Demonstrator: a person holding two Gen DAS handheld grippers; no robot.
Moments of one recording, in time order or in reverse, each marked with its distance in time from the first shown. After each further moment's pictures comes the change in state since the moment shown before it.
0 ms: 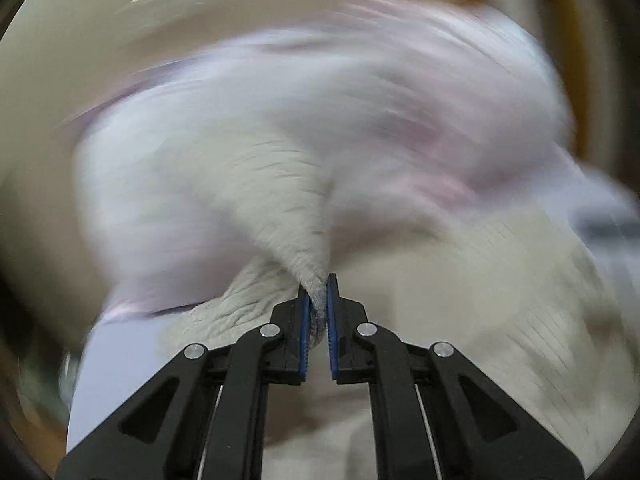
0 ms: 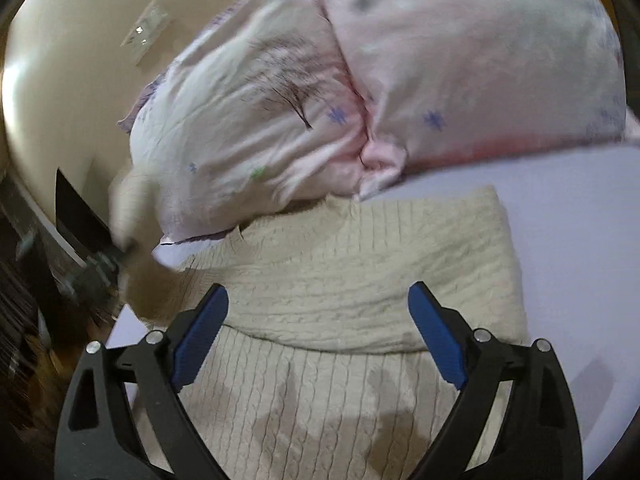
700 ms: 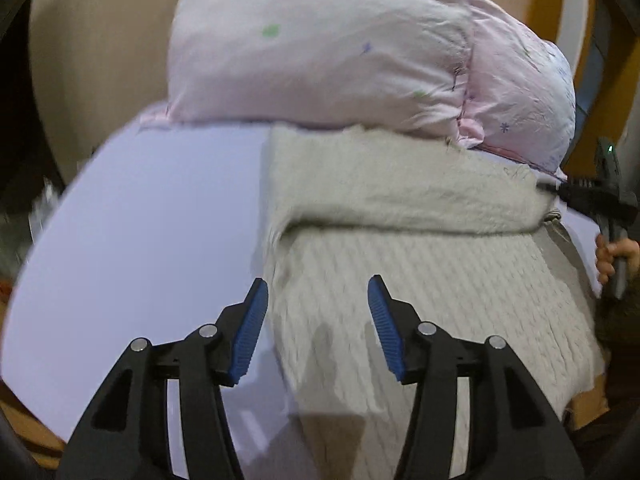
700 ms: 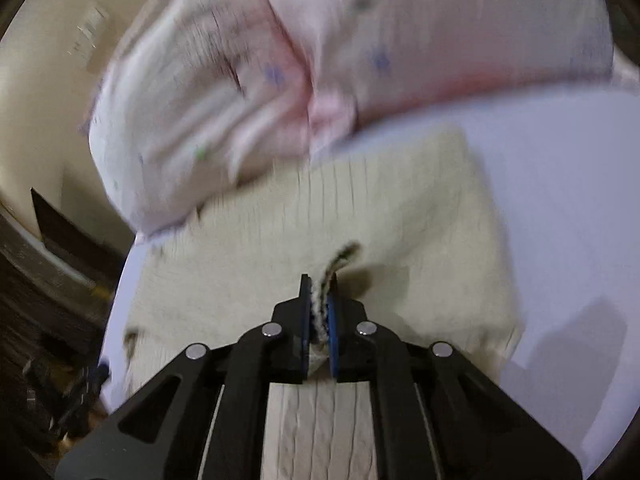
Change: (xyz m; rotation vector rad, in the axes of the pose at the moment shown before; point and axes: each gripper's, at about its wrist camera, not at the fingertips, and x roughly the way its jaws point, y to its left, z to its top) left arm -0.080 0.114 -0.149 -0.499 0.226 -0.093; right arm 0.021 -0.035 0.008 0.071 0.041 -0.082
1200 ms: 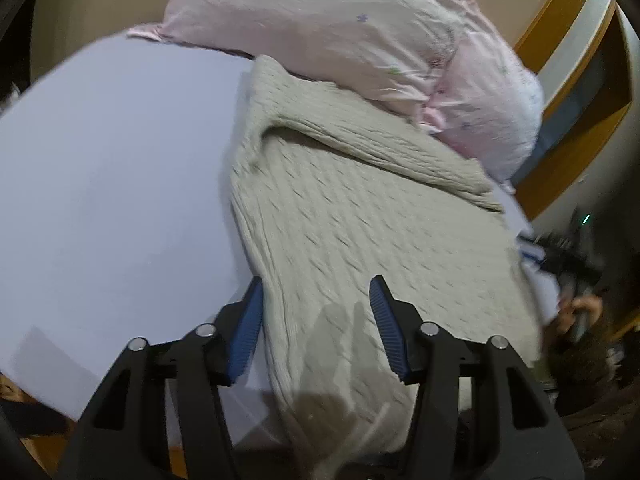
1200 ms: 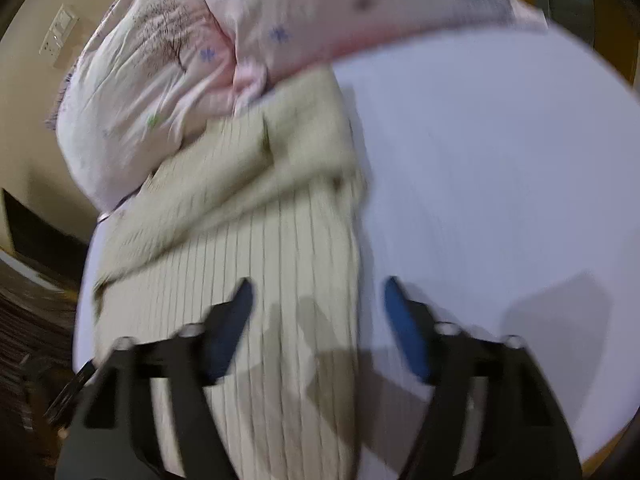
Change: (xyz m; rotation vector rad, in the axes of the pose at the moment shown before) left arm -0.012 0.023 -0.060 -0.176 0.063 -0.296; right arm -0.067 -0.051 -0.080 0.119 0.138 -0.118
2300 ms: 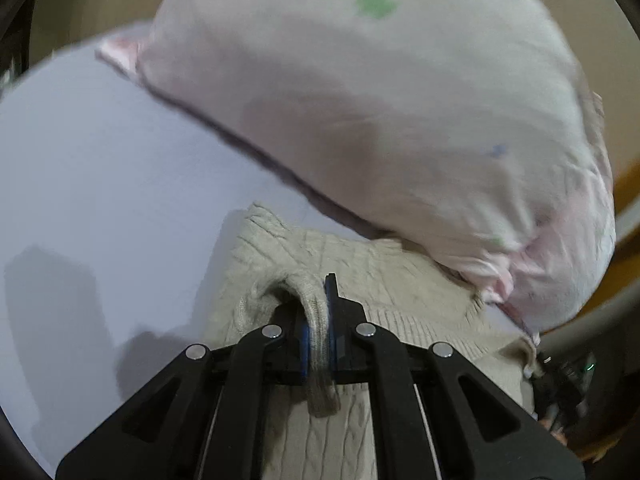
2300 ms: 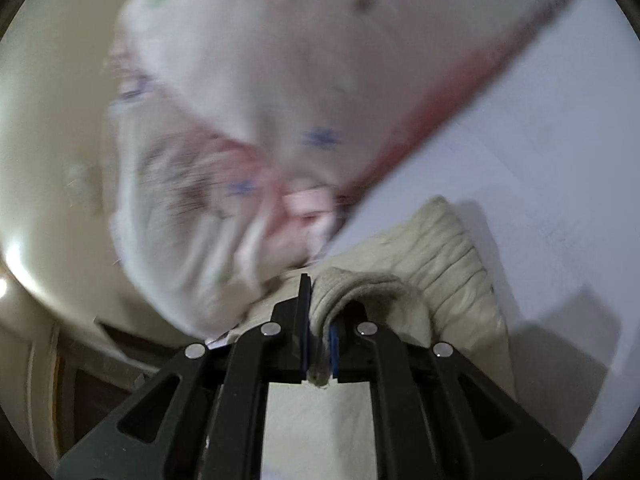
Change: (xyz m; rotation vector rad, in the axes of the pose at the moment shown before) left arm 0.137 0.037 0.213 -0.331 -0.075 0.108; right arm 0.084 -0.006 0.144 0.310 -0.156 0.402
